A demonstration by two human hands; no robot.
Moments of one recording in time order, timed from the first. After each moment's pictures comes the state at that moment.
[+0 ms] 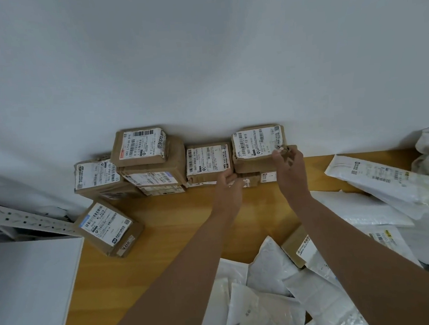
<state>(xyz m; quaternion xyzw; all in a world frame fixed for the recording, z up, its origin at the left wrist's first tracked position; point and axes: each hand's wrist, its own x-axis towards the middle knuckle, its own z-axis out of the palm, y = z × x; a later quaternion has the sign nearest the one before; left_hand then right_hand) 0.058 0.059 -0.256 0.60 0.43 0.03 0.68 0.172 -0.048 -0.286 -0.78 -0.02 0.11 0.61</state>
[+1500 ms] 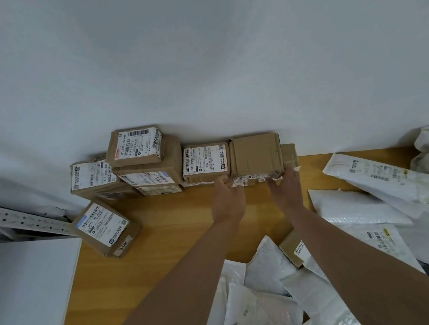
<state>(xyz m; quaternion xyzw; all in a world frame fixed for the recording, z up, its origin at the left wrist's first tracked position) 0.056 0.046 -0.271 0.70 0.45 0.03 0.55 0.166 -0.062 -0.346 -0.91 -0.05 0.12 0.40</state>
